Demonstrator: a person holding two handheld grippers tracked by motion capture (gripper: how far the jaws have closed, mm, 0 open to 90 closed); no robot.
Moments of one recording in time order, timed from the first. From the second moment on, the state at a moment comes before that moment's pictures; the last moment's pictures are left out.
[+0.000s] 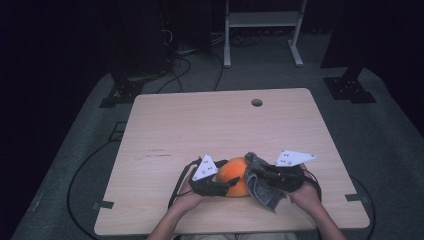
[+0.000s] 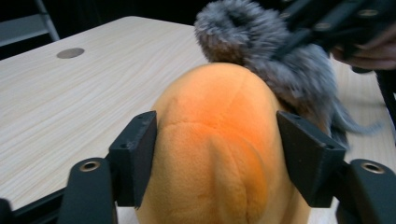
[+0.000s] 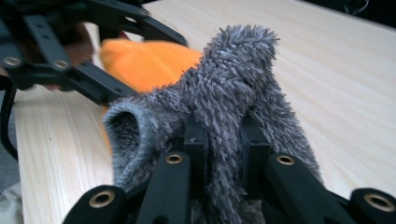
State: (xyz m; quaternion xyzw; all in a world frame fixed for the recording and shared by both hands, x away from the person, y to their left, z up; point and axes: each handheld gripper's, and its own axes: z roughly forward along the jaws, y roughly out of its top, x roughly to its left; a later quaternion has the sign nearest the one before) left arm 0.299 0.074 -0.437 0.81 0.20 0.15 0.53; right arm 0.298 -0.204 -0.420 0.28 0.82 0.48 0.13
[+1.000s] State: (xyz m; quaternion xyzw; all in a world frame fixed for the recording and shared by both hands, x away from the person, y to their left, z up) left arm 0.310 0.089 -0.422 0.78 0.20 0.11 0.58; right arm 0.289 -0.188 -0.413 0.27 0.83 0.47 0.11
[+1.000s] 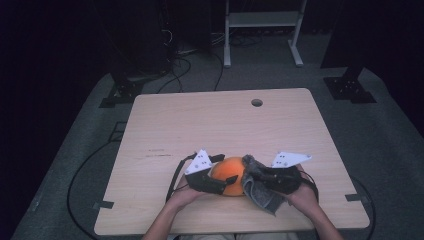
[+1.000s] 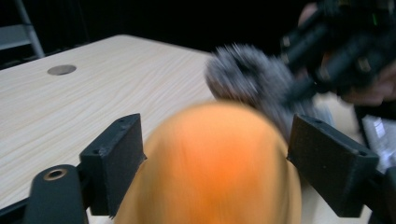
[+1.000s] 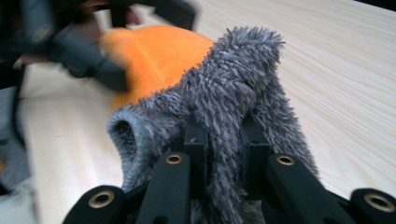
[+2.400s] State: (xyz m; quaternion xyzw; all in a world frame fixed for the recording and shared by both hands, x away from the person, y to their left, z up) left arm 0.317 0.110 -0.430 0.80 0.24 0.07 0.54; right arm 0.297 -0.200 -0.434 0.30 0.83 0.45 0.11
